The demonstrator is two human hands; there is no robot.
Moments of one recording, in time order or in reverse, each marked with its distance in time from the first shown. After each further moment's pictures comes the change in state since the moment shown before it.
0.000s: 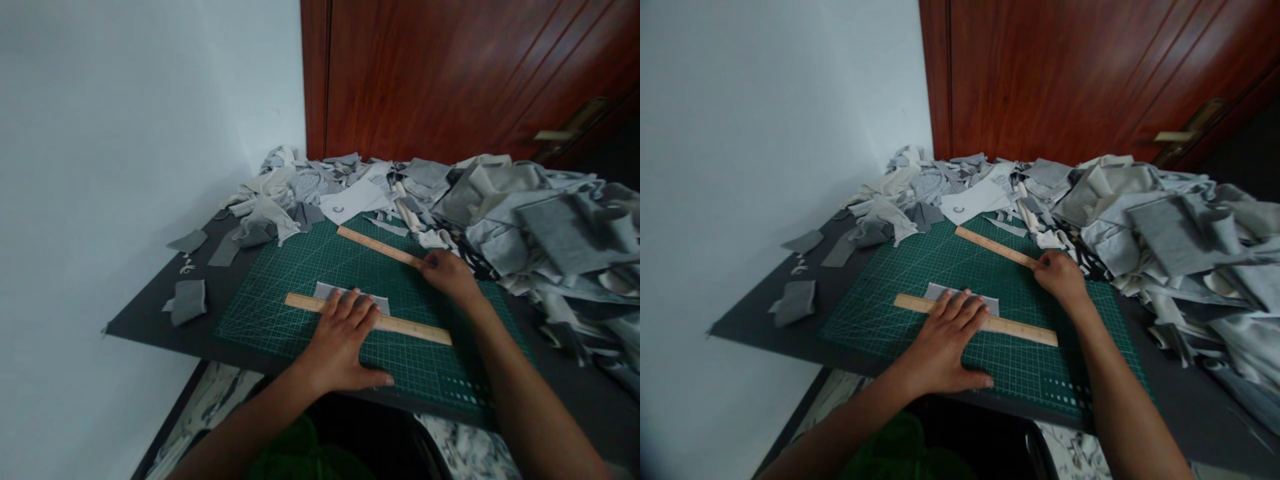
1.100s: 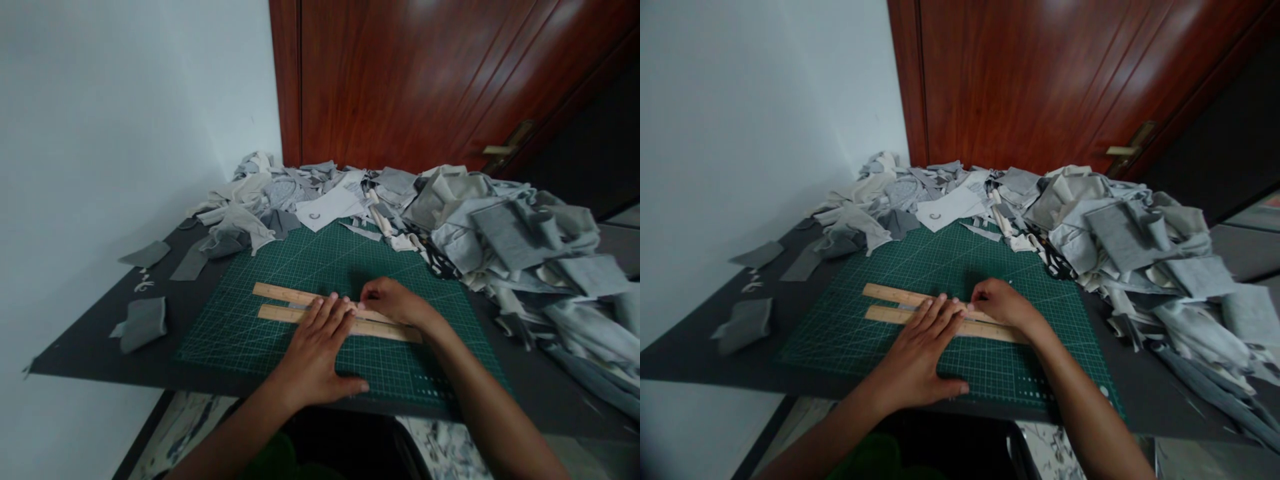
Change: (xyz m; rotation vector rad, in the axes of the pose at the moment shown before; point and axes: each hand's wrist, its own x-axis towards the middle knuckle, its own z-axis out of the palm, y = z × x) left_hand 0.003 -0.004 0.001 0.035 -0.042 0.004; right_hand -0.045 -0.063 -0.015 0.570 -0.586 -0.366
